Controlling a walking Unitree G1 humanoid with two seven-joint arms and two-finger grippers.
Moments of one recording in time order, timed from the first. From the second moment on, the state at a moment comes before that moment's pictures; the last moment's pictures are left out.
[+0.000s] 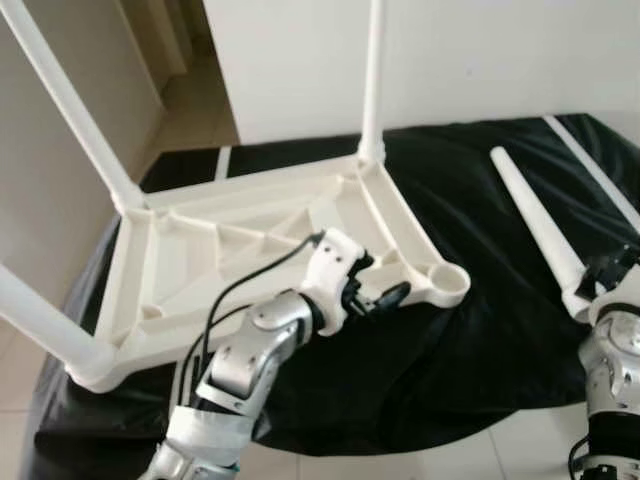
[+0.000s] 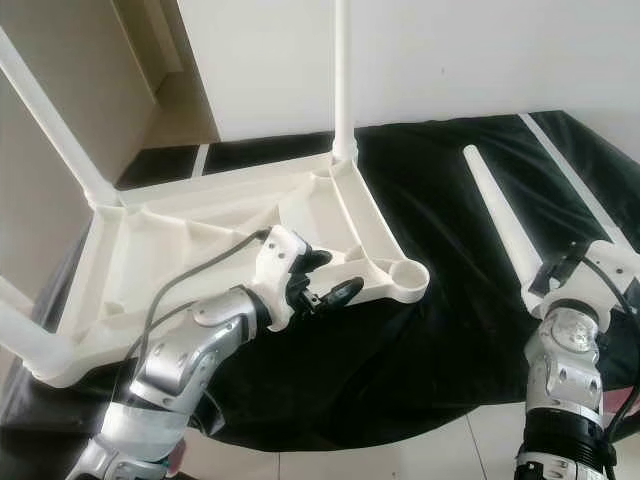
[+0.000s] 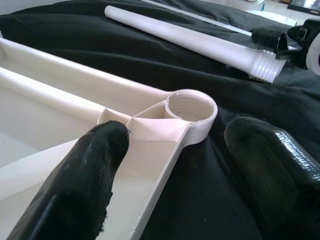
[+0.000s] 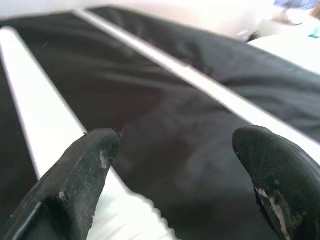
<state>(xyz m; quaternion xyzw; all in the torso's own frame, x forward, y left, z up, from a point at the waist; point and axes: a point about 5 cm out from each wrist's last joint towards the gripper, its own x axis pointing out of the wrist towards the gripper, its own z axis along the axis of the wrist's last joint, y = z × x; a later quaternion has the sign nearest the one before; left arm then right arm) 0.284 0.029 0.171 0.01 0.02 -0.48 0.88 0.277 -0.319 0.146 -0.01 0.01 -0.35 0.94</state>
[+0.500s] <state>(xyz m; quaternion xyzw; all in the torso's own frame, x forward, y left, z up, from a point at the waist) 0.282 0.024 0.172 0.02 0.03 -0.50 0.87 0.281 -0.303 0.137 0.03 0.04 -0.24 0.97</state>
